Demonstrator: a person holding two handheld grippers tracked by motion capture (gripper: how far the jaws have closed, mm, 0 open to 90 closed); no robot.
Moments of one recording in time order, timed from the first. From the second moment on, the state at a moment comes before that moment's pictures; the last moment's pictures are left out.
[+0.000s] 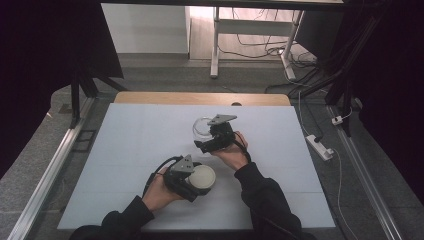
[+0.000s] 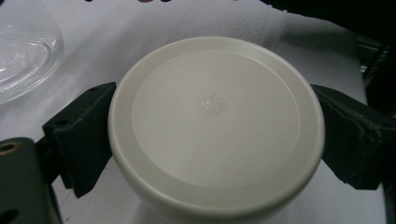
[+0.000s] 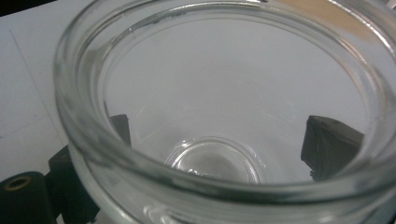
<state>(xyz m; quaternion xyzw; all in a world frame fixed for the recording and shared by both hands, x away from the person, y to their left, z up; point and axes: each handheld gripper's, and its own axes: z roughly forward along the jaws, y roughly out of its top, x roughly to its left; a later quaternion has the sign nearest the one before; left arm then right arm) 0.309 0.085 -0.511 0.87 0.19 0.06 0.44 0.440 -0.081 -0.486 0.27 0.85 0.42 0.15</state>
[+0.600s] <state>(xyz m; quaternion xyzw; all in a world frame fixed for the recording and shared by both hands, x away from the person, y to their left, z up) 0.324 0.077 -0.535 0.89 0.19 0.07 0.41 0.457 -0.072 -0.501 0.27 0.86 0.41 0.15</state>
